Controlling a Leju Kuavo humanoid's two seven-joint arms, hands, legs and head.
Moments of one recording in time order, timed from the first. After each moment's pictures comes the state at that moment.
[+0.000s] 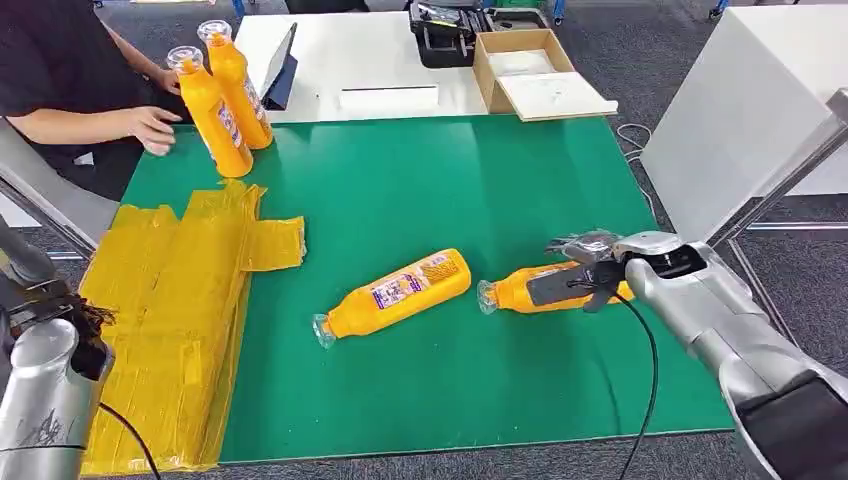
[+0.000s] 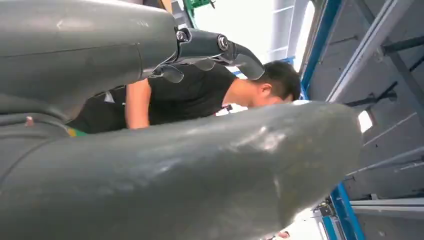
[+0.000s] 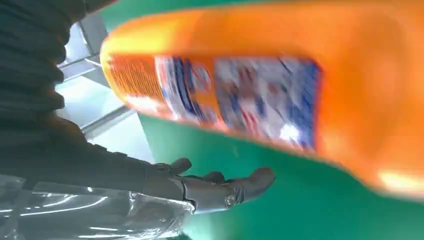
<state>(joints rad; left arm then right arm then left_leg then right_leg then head) -0.39 0.26 0.05 -1.34 0.13 0.51 -0.58 -0.90 -0.42 0.88 -0.74 0.80 0.45 -0.23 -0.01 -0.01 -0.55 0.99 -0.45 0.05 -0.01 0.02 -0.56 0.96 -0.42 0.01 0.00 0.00</state>
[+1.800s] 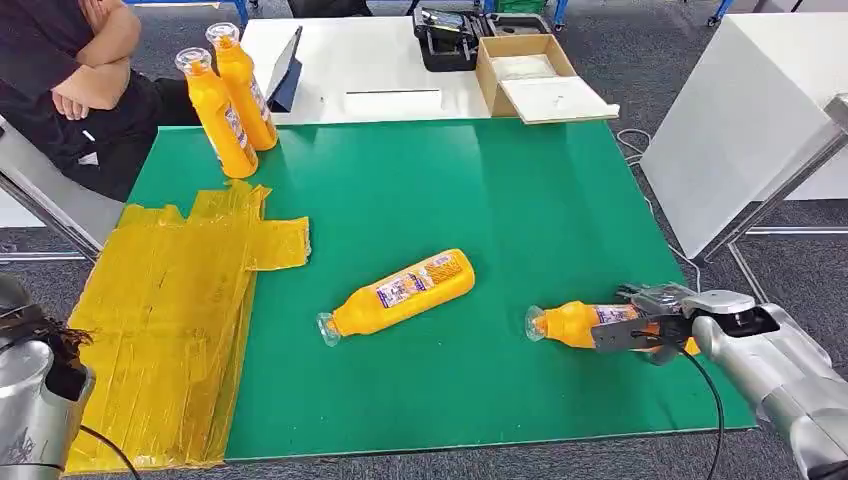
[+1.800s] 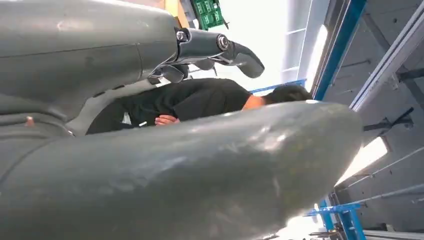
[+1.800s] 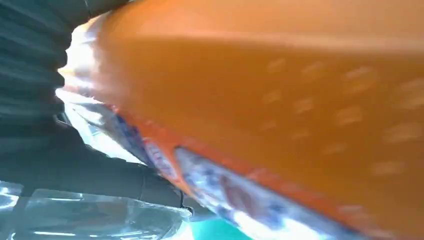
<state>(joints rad) -0.33 0.31 0.10 -1.29 0.23 0.49 -0.65 -0.68 -0.64 0.77 -0.80 0.84 0.45 -0.17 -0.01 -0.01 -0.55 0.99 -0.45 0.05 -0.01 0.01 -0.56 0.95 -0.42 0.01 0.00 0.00</state>
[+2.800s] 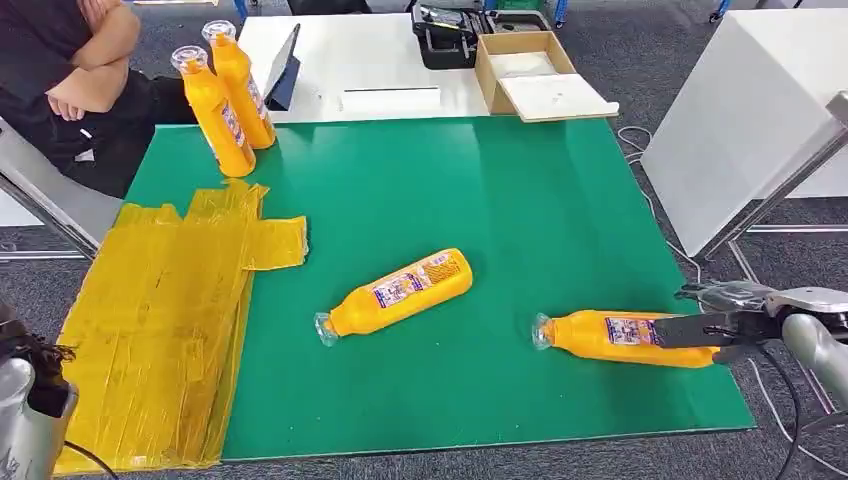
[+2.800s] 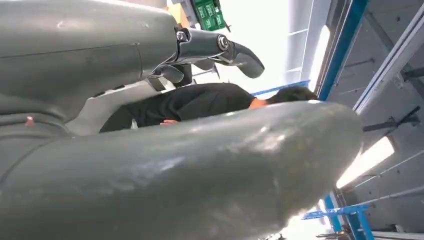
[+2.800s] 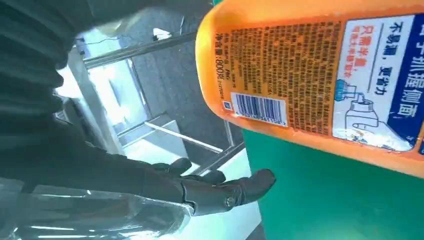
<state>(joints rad) -0.26 0.32 0.16 -1.35 0.21 0.47 -0.63 -0.60 -0.92 0.70 -1.12 0.62 0.57 -0.14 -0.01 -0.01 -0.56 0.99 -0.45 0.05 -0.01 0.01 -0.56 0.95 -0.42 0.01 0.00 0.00</state>
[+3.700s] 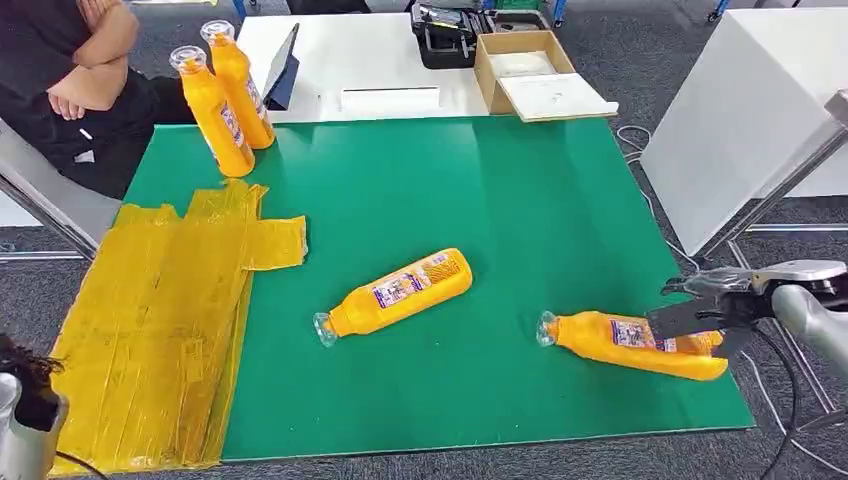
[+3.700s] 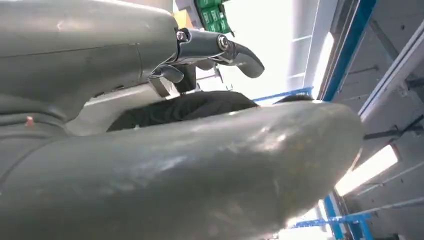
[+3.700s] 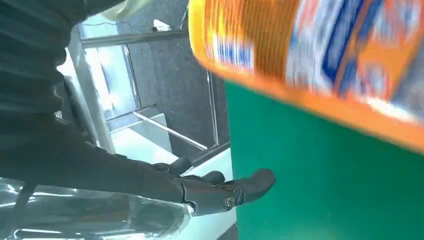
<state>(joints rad) -0.20 0.32 0.20 -1.40 0.23 0.48 -0.62 -0.84 -0.93 0.99 -1.09 0.53 0.66 -0.18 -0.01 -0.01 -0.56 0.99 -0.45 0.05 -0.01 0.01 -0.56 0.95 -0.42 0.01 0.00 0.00</state>
